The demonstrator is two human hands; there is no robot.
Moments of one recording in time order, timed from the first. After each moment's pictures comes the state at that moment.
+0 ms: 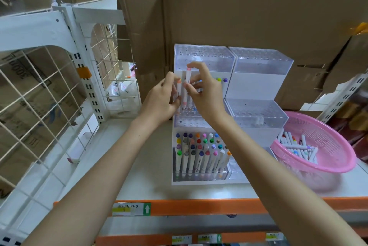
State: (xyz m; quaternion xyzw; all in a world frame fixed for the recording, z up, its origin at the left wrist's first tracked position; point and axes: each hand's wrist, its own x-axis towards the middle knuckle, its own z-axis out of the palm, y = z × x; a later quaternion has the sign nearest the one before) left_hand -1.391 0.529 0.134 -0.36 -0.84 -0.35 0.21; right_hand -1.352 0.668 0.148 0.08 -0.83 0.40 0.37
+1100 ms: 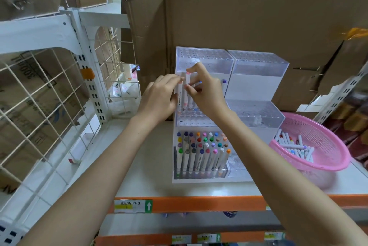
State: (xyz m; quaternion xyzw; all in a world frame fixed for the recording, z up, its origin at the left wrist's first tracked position) left_hand -1.390 0.522 0.143 -0.36 -0.85 -0.26 0.27; right_hand -1.345 0.671 0.159 0.09 -0.88 0.33 0.33
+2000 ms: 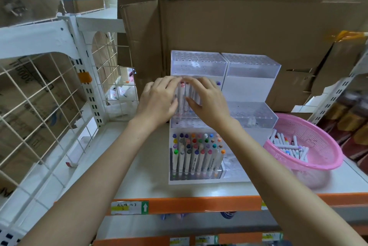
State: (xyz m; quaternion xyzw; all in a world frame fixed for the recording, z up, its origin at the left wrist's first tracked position) left_hand -1.379 0.526 0.148 -0.35 -0.87 -0.17 0.31; right_hand -1.336 0.693 0.139 0.11 -0.91 0.11 0.38
